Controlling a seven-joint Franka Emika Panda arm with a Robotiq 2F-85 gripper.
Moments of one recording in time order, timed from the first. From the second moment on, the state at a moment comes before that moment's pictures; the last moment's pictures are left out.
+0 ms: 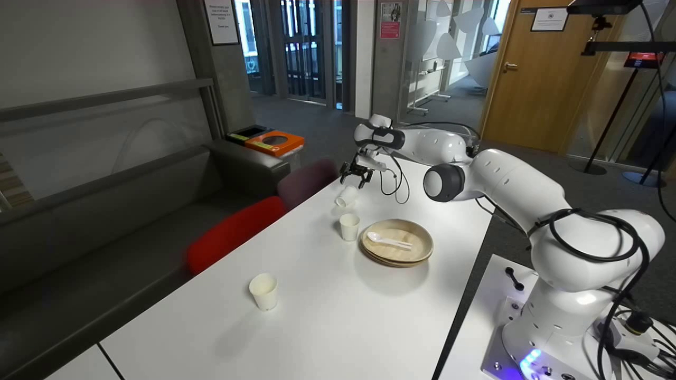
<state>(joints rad) -0.51 1.40 0.17 -0.42 0.23 1.89 0.15</state>
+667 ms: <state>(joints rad) -0.52 1.40 0.17 -0.43 0.23 1.91 0.15</state>
